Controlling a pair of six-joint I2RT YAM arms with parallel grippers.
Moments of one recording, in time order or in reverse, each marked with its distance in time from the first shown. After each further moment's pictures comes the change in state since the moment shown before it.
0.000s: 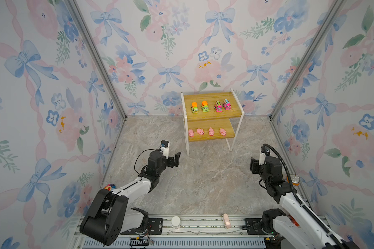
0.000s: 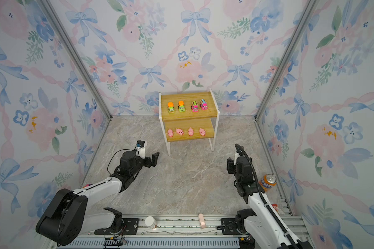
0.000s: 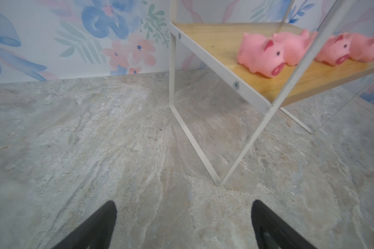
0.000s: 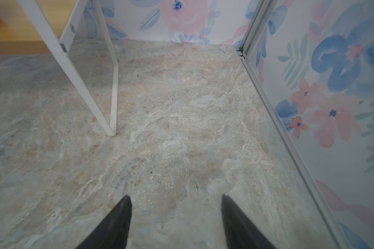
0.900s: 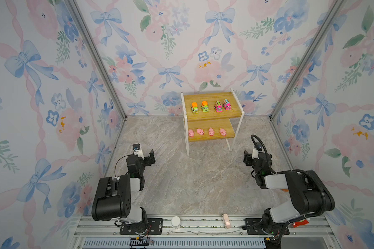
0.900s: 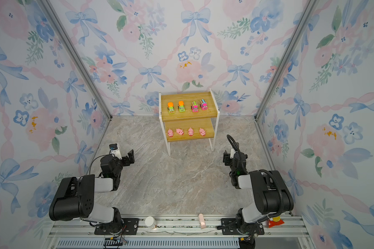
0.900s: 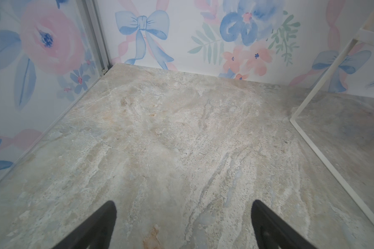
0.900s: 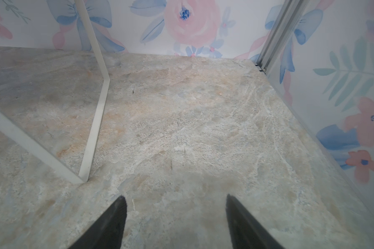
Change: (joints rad) left arm 0.449 0.232 -0.125 0.393 0.116 0.014; right arm -0.078 0.662 -0.013 0.819 -0.108 -0.056
